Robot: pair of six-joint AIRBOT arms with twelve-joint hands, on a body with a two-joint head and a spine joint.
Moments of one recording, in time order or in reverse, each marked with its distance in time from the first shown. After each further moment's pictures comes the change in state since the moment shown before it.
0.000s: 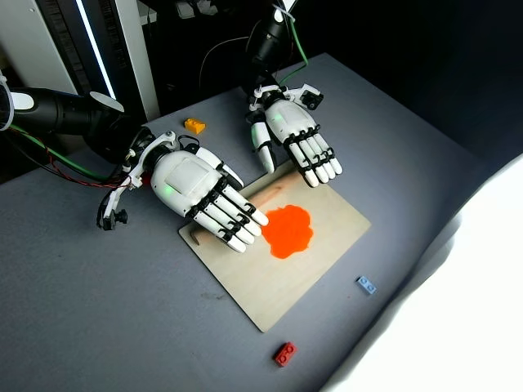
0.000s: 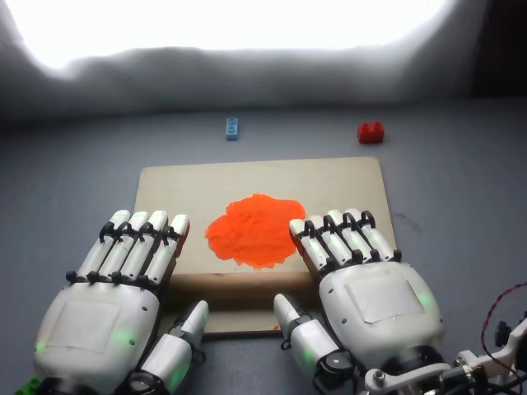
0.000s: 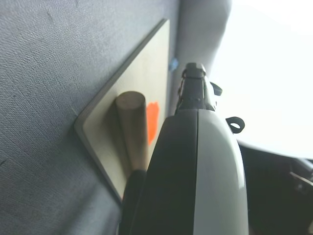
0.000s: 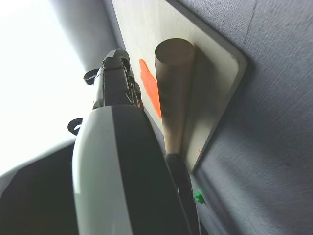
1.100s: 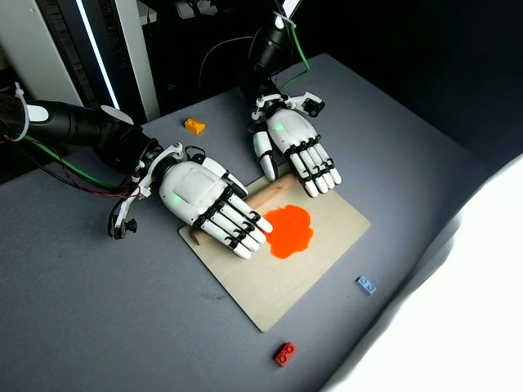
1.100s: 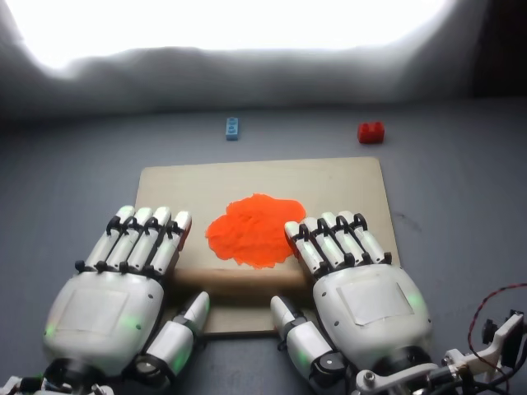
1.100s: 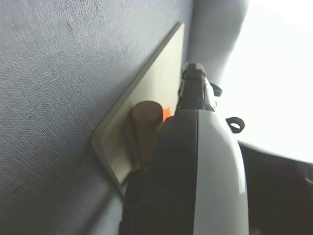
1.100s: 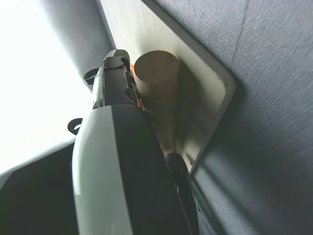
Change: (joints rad) left arm -0.032 -0.018 0.076 -0.025 0.082 0.002; right arm -0.023 -0.056 0.100 -0.049 0.014 0.021
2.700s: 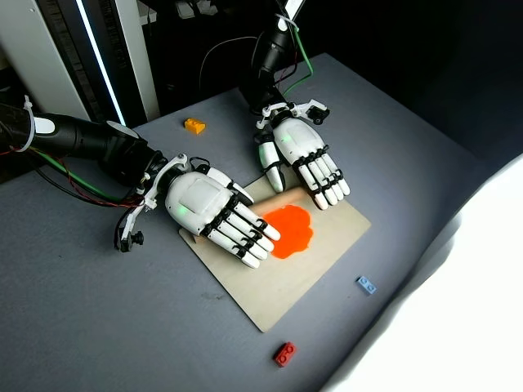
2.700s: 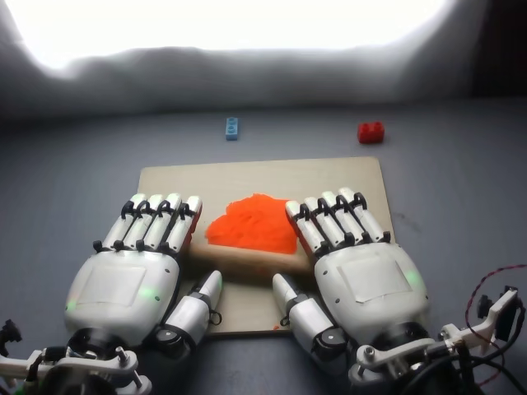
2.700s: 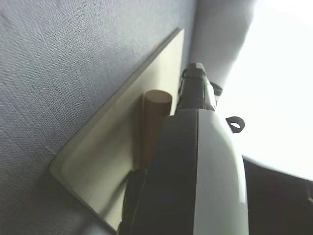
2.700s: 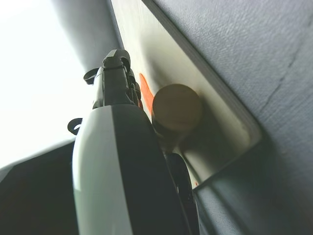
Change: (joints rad) left arm -0.093 -0.006 0.017 -0.087 0.103 0.029; right arm 0.013 -0.011 0.099 -0.046 0.032 0.045
